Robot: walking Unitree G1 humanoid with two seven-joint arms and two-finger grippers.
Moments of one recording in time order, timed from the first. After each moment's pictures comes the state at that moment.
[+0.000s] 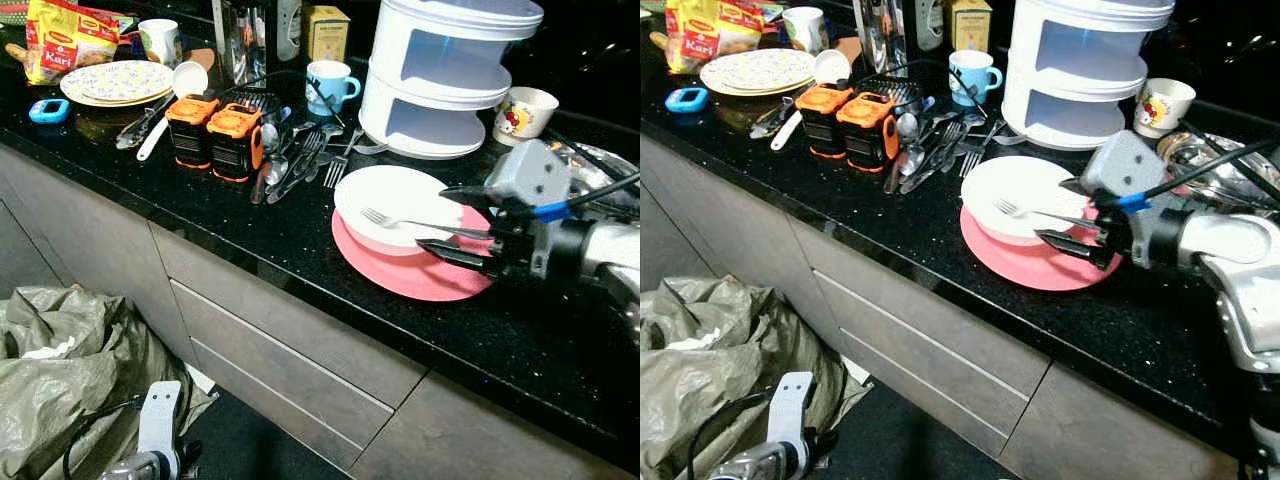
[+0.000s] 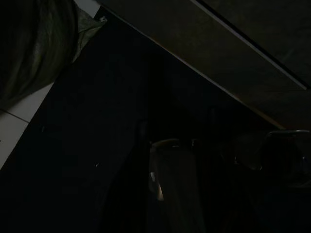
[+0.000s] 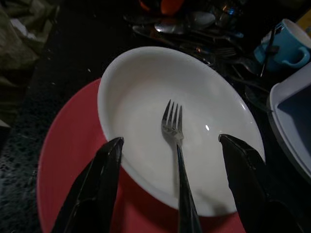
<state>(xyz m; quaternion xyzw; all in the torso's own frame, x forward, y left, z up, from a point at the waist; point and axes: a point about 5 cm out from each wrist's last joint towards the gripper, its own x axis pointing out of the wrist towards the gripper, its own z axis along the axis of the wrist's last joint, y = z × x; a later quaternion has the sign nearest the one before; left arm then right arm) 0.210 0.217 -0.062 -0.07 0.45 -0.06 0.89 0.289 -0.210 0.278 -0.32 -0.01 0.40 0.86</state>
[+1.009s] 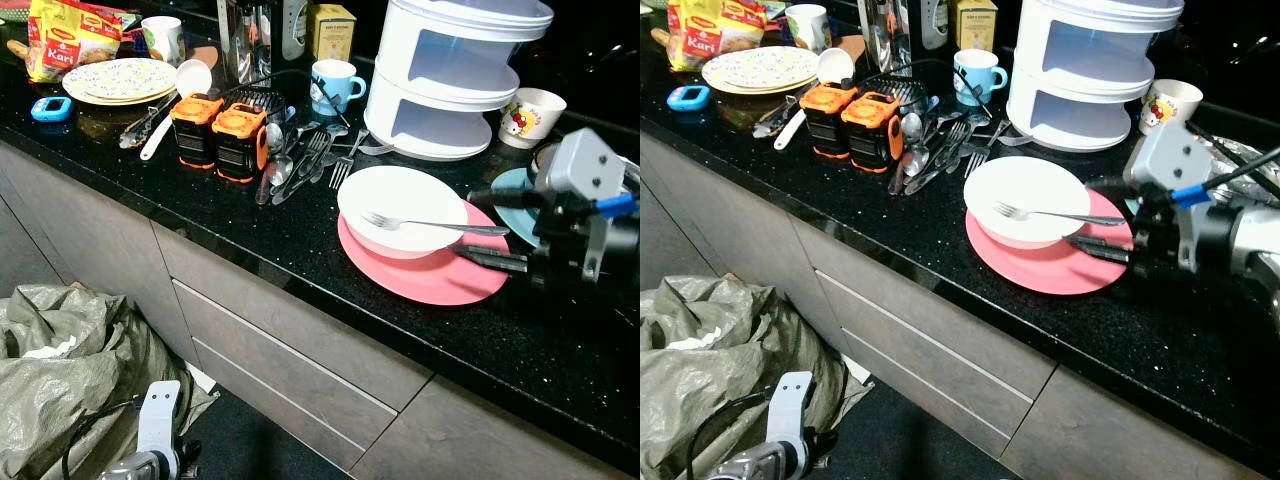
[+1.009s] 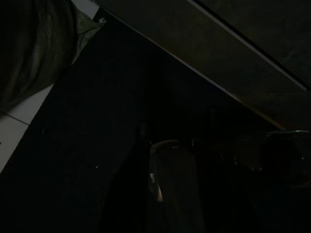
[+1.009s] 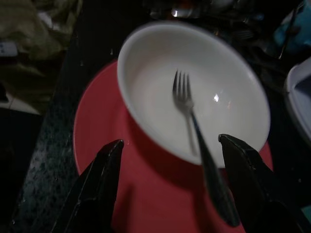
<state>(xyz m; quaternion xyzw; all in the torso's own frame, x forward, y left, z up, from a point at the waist) 0.211 0.217 -0.062 -0.08 0.45 -0.06 0.89 0.269 -0.233 0.286 -0.31 0.04 0.43 0.85</state>
